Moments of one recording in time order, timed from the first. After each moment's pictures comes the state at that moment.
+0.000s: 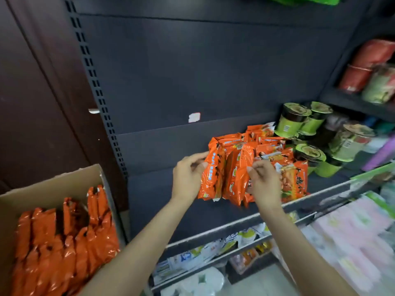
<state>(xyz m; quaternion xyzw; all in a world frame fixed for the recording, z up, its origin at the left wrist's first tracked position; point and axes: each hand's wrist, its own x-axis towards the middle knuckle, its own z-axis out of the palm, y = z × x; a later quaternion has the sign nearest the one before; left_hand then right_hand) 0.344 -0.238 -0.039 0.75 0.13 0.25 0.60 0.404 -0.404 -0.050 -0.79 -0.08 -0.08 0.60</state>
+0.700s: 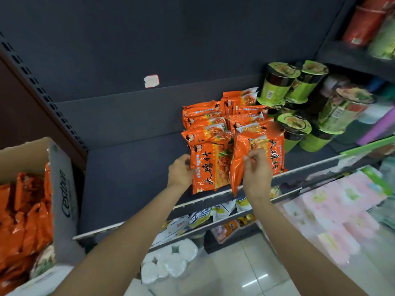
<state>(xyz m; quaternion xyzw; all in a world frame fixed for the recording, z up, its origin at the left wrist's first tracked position) 0.435 -0.333 -0.143 0.79 0.29 0.06 0.54 0.477 -0.506 -0.122 -0.83 -0.10 -0.11 0.54</state>
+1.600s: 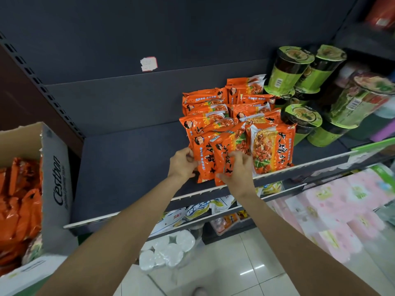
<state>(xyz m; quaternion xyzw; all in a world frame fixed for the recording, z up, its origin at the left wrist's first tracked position) 0.454 -0.337 -0.169 0.77 0.30 0.05 0.56 0.493 -0.496 -0.170 -0.90 -0.17 0.09 0.38</state>
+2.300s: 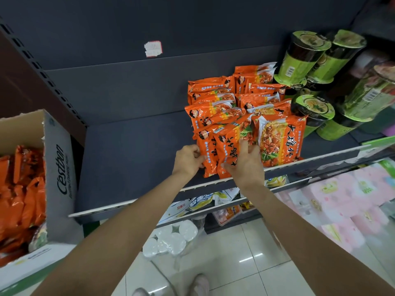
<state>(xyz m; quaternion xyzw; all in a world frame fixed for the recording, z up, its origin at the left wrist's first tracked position) 0.446 -0.340 -0.177 0.81 0.26 0.04 0.53 0.500 -0.488 -0.166 -0.96 -0.16 0.01 0.22</state>
